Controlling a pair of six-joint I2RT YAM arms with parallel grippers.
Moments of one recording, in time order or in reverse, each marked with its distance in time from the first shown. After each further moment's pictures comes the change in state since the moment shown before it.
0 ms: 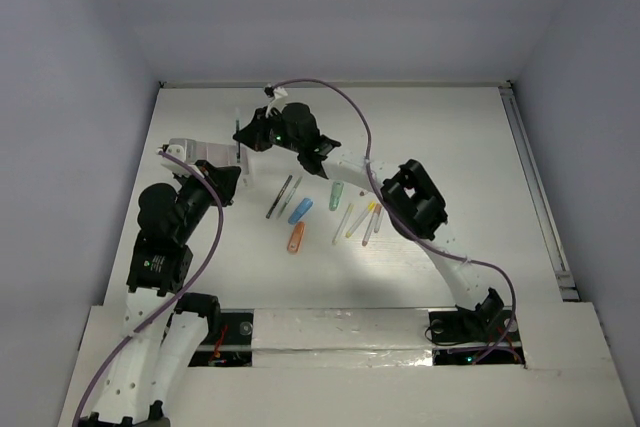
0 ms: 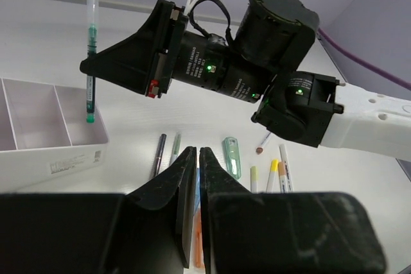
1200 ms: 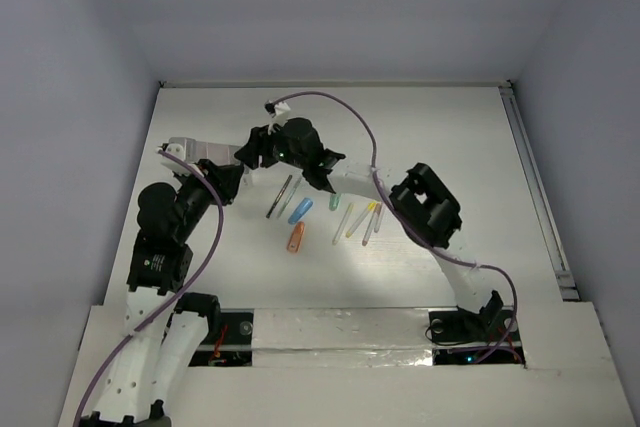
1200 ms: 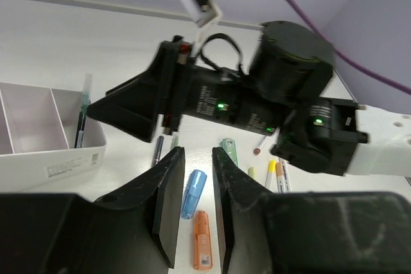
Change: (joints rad) left arm 0.008 0.003 0.000 0.008 0.018 -0.001; right arm 0.051 -0.105 -0.209 0.018 0.090 -0.078
